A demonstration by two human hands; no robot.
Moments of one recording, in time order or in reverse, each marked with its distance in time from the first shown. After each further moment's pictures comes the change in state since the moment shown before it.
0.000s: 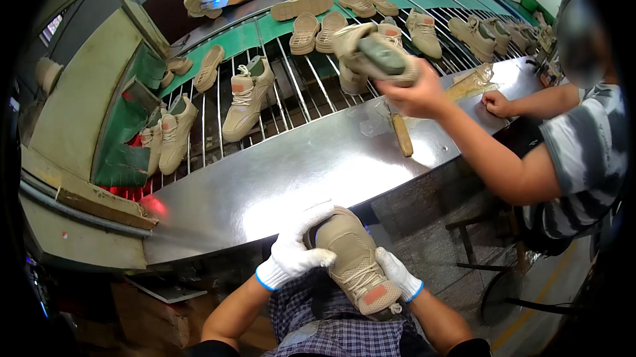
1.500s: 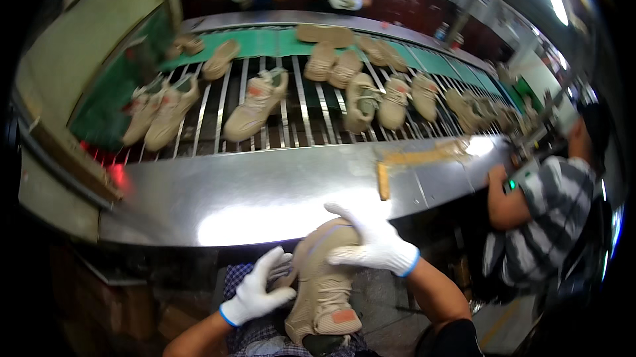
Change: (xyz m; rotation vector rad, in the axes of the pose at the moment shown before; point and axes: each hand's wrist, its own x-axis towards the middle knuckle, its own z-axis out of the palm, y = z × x) left_hand -0.108 -0.025 0.015 -0.010 0.190 -0.087; right_hand 0.005 -0.154 0.166 -1.839 -0.050 -0.589
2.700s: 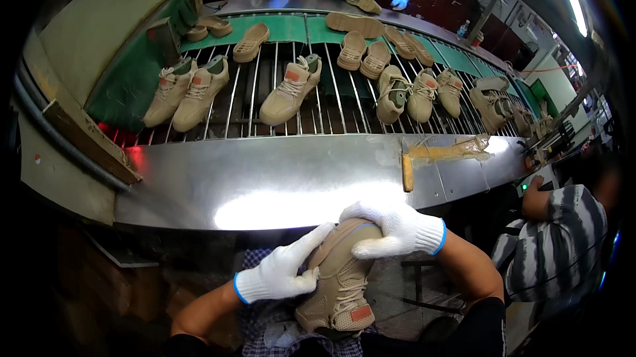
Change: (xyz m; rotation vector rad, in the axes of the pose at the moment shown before) left_hand 0.047 0.093 -0.055 0.151 -0.208 0.061; right_hand 0.068 -0.047 -0.025 0.082 -0.402 -0.136
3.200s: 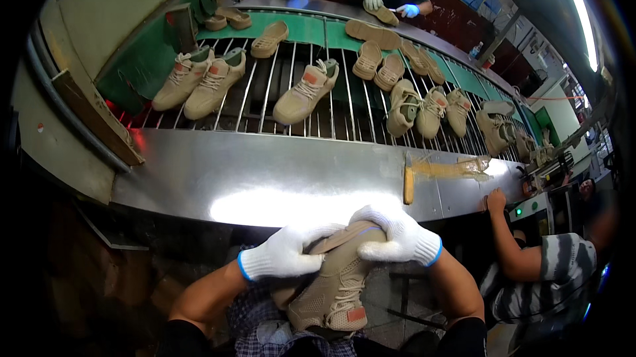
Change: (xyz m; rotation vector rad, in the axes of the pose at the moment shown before) left_hand 0.024 -0.015 -0.017 -0.042 0.017 0.072; right_hand 0.002 0.004 0.005 -0.010 0.028 0.047
